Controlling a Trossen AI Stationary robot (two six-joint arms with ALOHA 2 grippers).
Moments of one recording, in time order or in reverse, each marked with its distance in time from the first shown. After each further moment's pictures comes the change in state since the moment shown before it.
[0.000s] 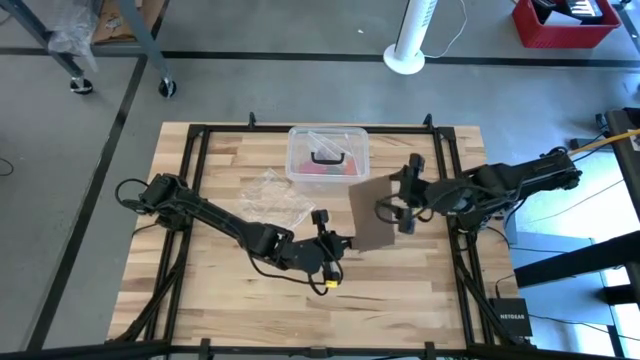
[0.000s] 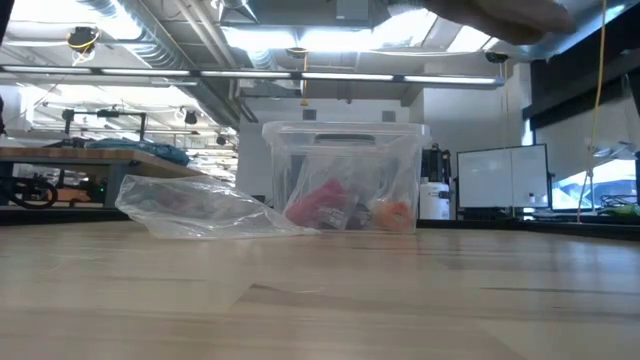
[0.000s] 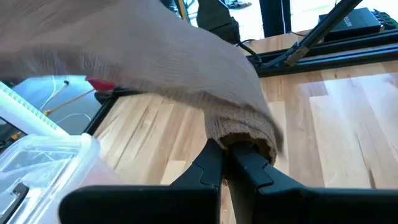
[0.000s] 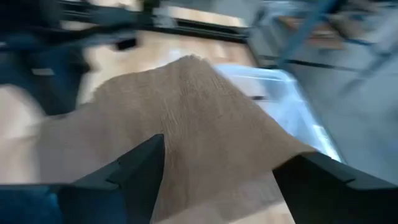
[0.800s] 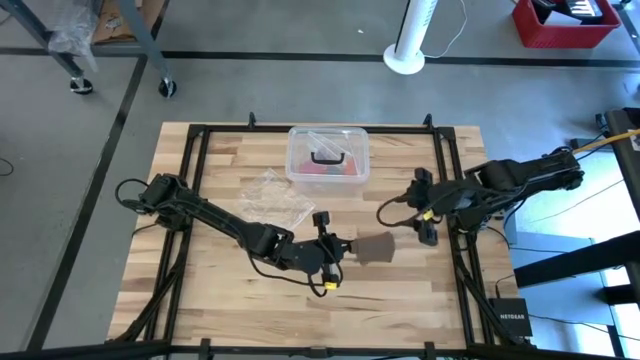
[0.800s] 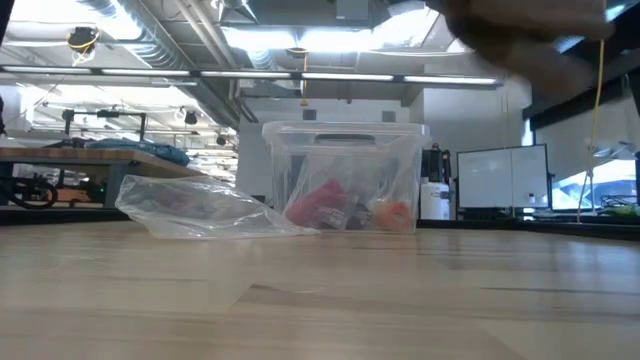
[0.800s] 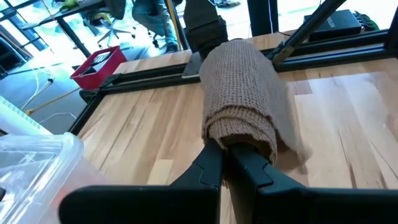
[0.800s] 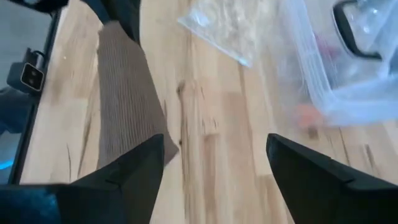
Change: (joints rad) left arm 0.003 0.000 0.000 -0.006 0.047 -0.019; right arm -0.006 -0.044 0.015 -0.295 -0.348 0.215
